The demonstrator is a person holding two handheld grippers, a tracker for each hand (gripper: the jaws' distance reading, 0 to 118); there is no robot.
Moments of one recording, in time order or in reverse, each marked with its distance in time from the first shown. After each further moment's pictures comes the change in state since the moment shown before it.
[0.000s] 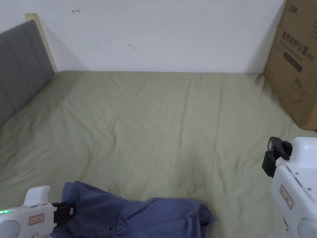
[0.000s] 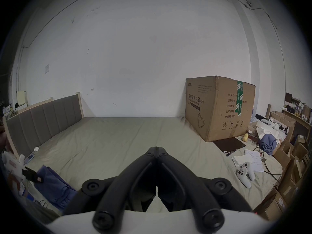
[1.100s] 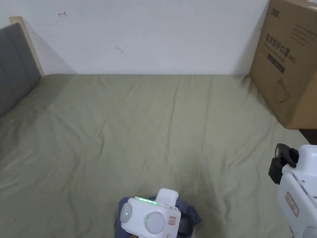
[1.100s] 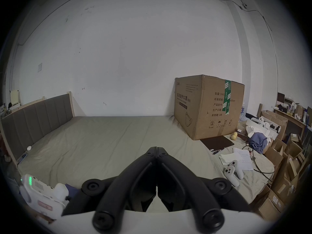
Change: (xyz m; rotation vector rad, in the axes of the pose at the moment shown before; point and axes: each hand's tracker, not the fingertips) left arm 0.280 -0.043 -0.104 -0.234 -0.329 -0.305; right arm 0.038 -0.008 0.015 -0.005 -0.084 0.003
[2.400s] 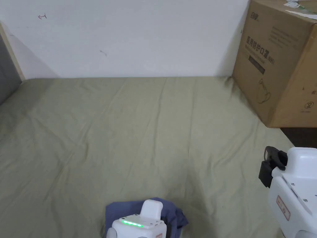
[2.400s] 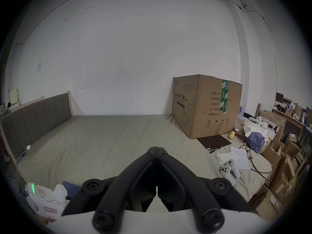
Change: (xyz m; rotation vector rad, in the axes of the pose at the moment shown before) left arm 0.000 -0.033 -0.035 0.125 0.070 -0.032; right arm 0.014 -0.002 0.008 -0.013 -0.014 0.004
